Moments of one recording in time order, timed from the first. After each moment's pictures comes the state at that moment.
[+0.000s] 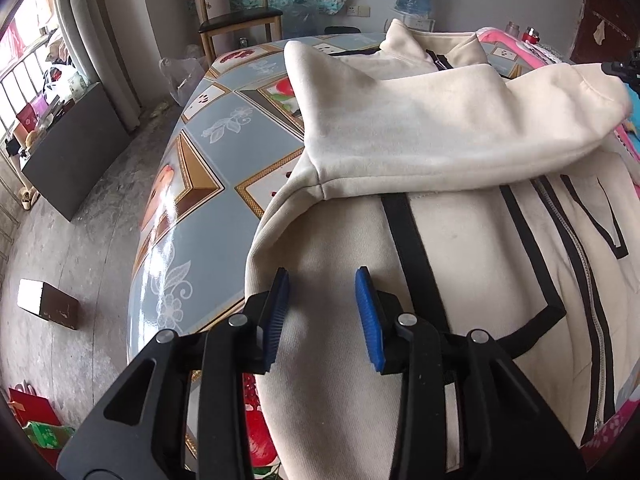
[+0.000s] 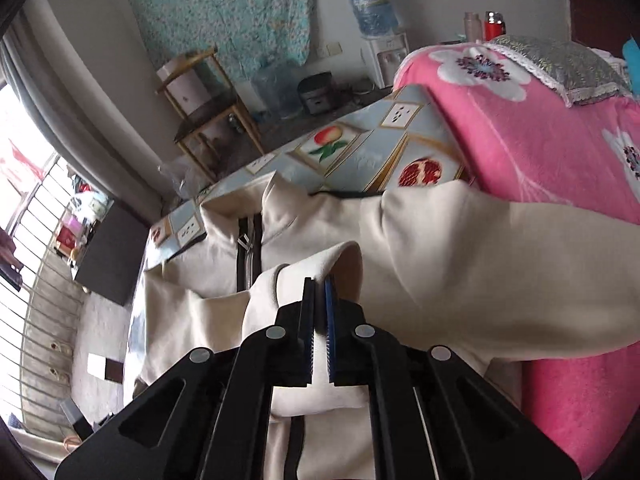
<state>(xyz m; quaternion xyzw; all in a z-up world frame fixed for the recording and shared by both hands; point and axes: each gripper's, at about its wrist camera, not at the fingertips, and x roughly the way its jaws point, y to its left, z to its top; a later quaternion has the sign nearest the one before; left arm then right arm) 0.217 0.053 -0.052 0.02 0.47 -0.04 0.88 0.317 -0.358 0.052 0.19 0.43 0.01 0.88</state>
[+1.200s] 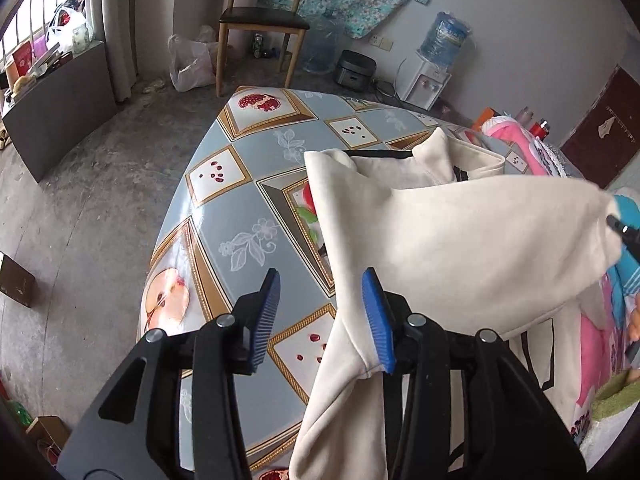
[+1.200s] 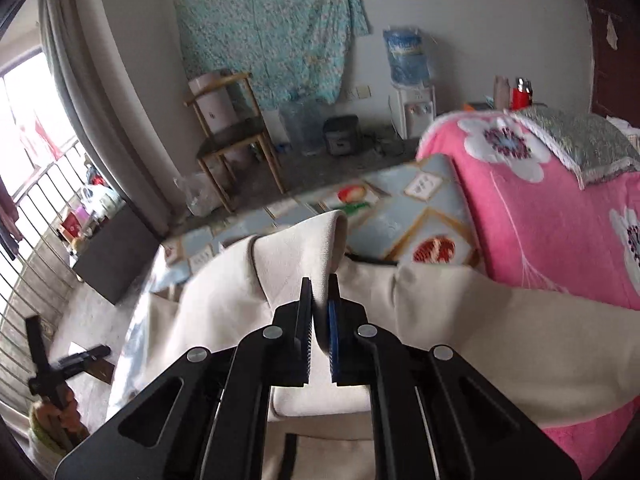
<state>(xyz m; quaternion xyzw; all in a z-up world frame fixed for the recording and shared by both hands) 0.323 0.112 0.012 -0.13 0.47 -0.06 0.87 0.341 -0.343 0.053 0.12 0.43 0.04 0.90</state>
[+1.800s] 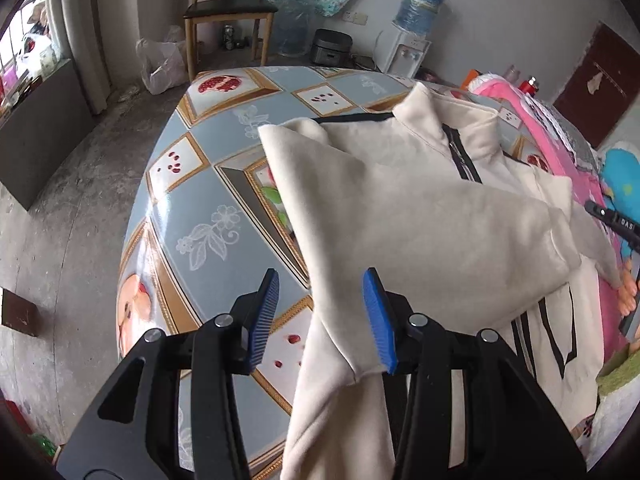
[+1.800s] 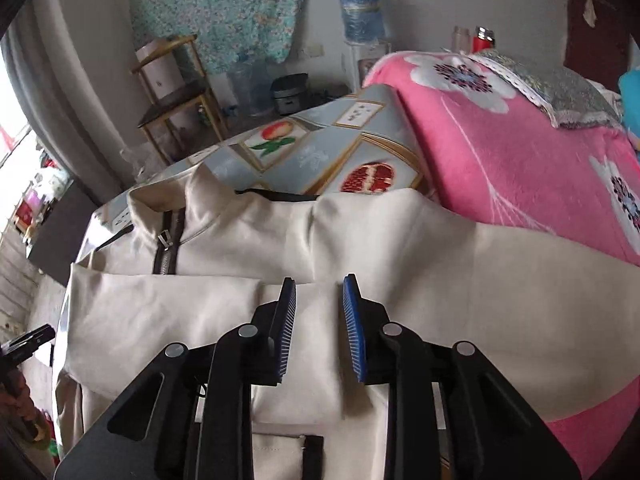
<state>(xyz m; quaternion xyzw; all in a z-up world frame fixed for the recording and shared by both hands) 0.332 0.074 -0.015 -0.07 0.49 -0.10 0.86 0.340 -0.356 0.006 0.07 0.44 0.02 0.89</state>
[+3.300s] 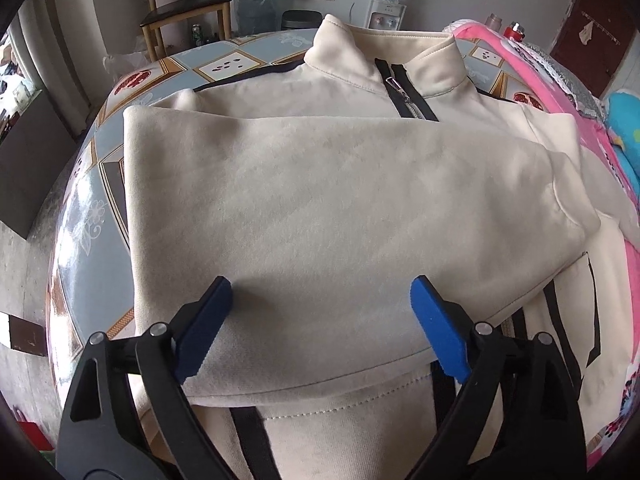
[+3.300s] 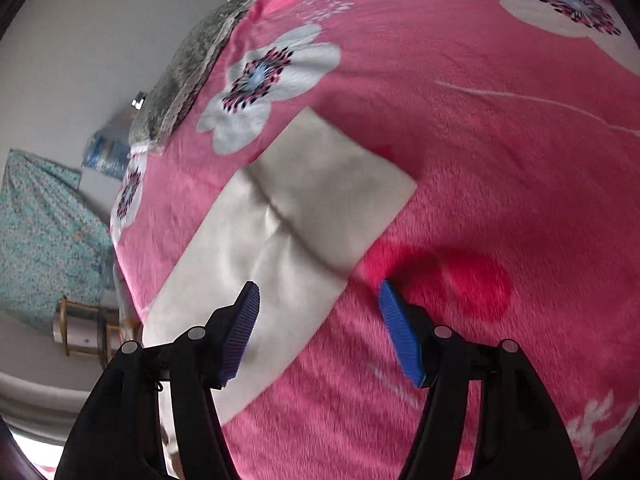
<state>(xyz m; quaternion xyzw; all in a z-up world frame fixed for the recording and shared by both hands) 0.344 -0.035 -0.054 -0.01 0.51 -0.10 0.86 0.134 -0.735 -0.059 0.51 0.32 -0.31 0.73</state>
